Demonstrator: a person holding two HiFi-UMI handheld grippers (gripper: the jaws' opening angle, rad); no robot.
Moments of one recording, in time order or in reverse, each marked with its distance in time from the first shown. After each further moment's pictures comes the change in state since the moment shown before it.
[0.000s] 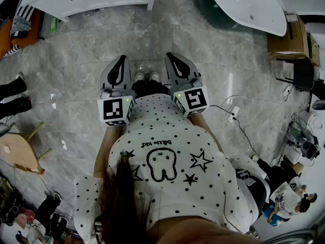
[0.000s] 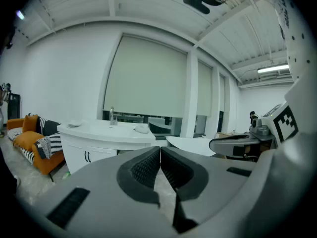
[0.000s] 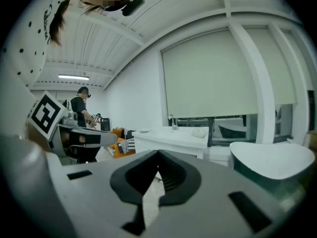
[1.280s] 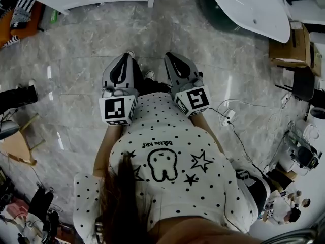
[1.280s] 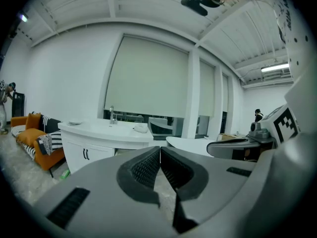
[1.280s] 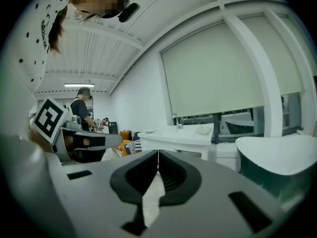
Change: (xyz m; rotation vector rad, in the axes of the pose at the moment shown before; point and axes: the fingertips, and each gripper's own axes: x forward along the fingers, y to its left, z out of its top) left arm 0.029 -0.039 -0.011 -0.021 -0.004 0.033; right arm -0.006 -0.036 -0.018 0.049 -0.008 0.095
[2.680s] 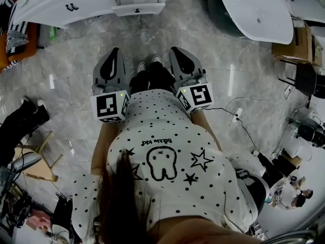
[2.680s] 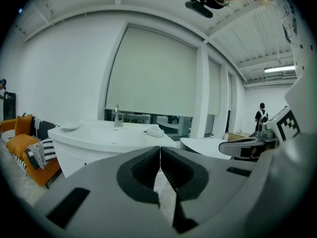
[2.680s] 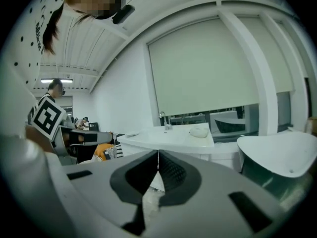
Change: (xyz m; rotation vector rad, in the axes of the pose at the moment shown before) left arm 0.143 0.204 0.057 0.015 0.030 -0.041; right arm 0.210 -0.036 0.045 0.060 0.011 -0.184
